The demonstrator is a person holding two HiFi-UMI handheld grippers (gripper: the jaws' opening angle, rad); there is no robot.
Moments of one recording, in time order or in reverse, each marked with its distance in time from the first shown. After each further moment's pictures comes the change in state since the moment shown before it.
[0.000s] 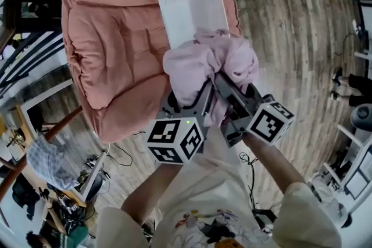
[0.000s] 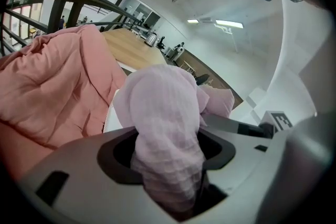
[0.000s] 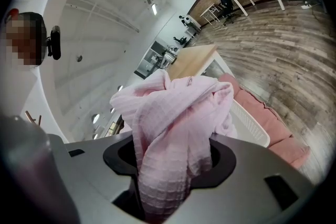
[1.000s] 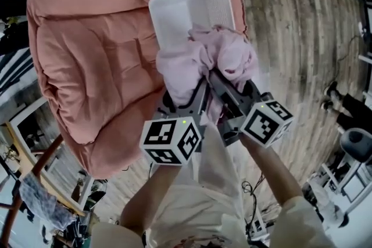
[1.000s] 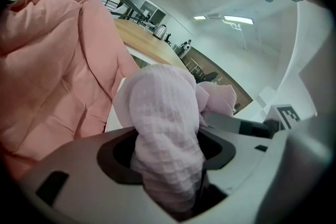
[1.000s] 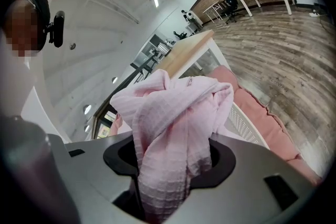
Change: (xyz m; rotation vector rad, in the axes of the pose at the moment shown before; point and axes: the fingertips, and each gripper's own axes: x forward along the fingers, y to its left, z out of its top) left arm 0.108 0.082 -0.016 -0.028 0.016 0.058; right arm 0.097 -0.095 0.000 -0.071 0.054 -0.067
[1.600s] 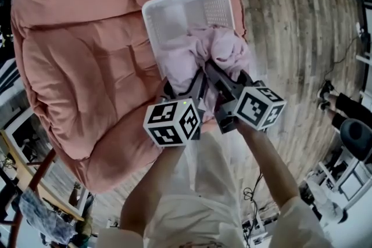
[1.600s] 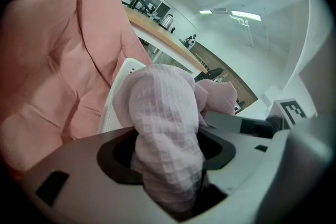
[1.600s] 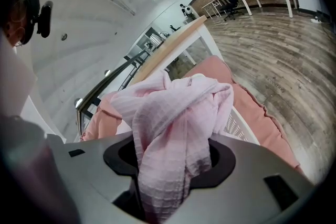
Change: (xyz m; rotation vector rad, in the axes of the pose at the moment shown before) left arm 0.075 0.048 -0.026 -0.032 0.062 0.024; right arm 0.057 -0.070 -0.012 -0.029 0.055 -0.082
